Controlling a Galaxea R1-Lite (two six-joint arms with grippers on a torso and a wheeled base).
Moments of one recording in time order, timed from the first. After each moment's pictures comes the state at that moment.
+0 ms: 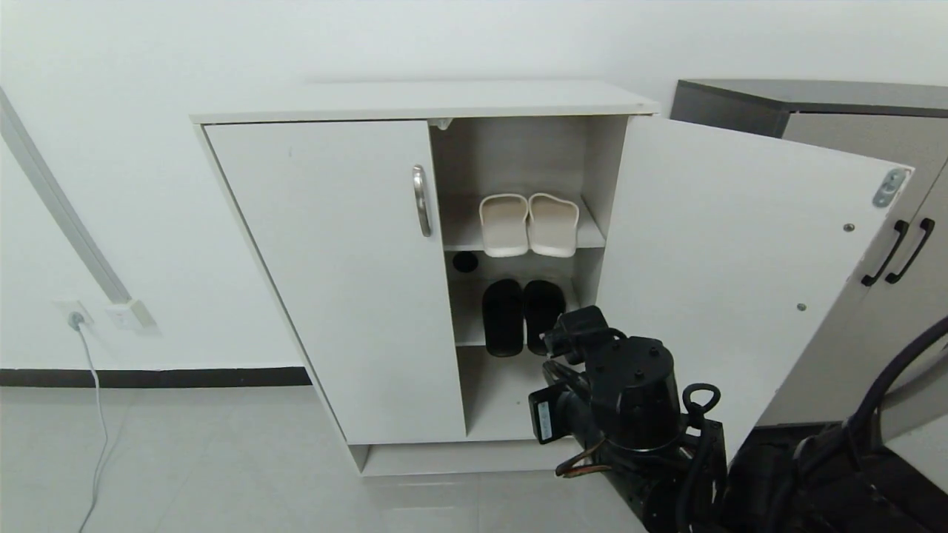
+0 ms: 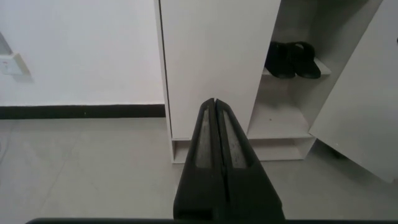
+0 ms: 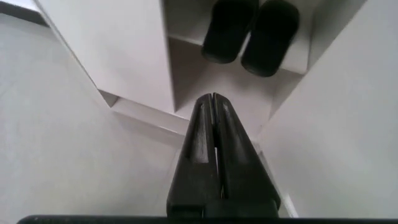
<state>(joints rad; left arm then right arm) 0.00 0.00 0.00 0.00 0.03 -0.02 0.93 1.95 -0.82 -0.88 -0.56 0.12</state>
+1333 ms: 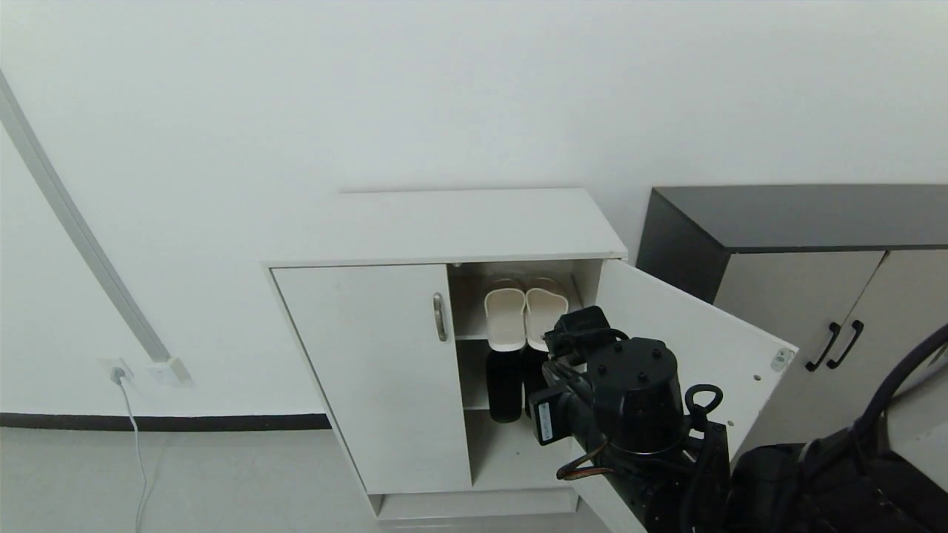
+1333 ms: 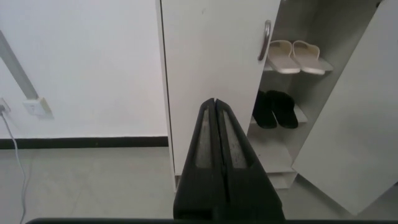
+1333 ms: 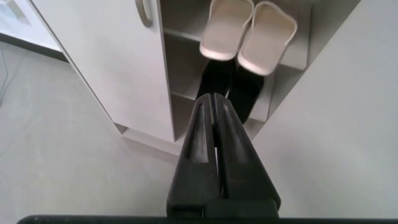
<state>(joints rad) 0.00 0.00 0.00 0.00 0.03 -0.02 0.94 1.95 -0.81 -0.88 -0.57 0.12</state>
